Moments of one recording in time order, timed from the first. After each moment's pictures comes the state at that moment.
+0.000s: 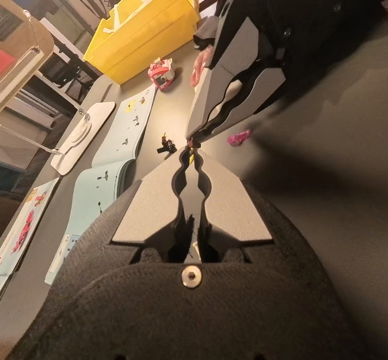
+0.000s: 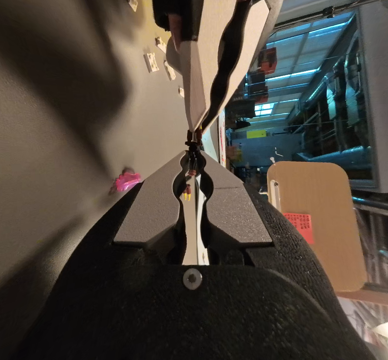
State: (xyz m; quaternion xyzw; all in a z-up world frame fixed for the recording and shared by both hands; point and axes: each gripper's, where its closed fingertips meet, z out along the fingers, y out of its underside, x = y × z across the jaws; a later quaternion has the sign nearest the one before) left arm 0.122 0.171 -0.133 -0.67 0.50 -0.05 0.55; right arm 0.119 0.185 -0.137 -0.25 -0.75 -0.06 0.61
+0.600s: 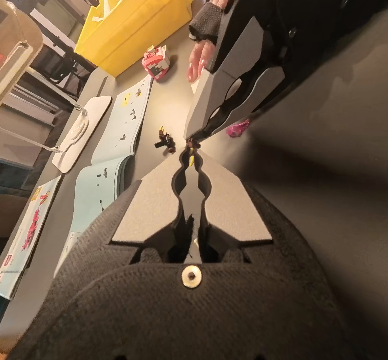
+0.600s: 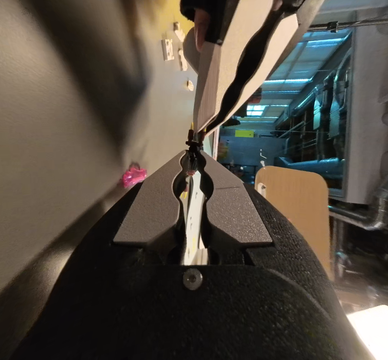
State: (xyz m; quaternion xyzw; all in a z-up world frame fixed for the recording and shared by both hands) left arm 0.120 0.172 -0.143 -0.67 0.52 -0.02 0.53; right arm 0.117 0.187 -0.146 -0.21 -0.76 -0.13 0.61
